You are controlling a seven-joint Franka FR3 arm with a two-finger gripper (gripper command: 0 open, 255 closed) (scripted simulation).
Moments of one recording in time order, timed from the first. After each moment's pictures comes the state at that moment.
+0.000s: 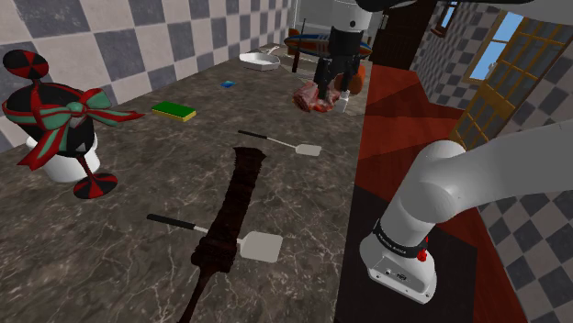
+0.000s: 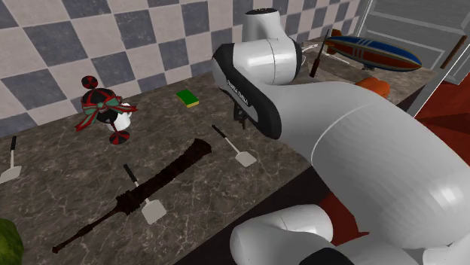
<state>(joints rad) -0.02 -0.79 -0.07 -2.42 -0.12 1.66 0.13</state>
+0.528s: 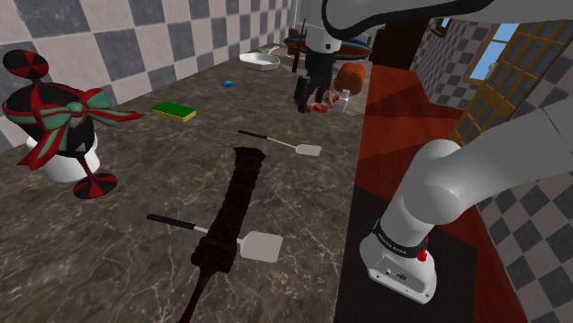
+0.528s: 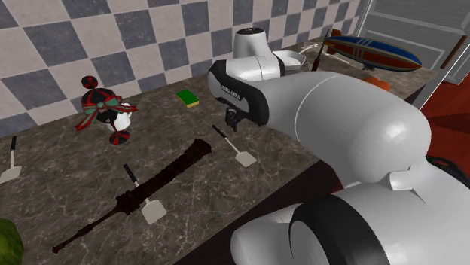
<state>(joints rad) 0.06 -0.63 -0.12 -2.46 -0.11 1.87 -0.01</state>
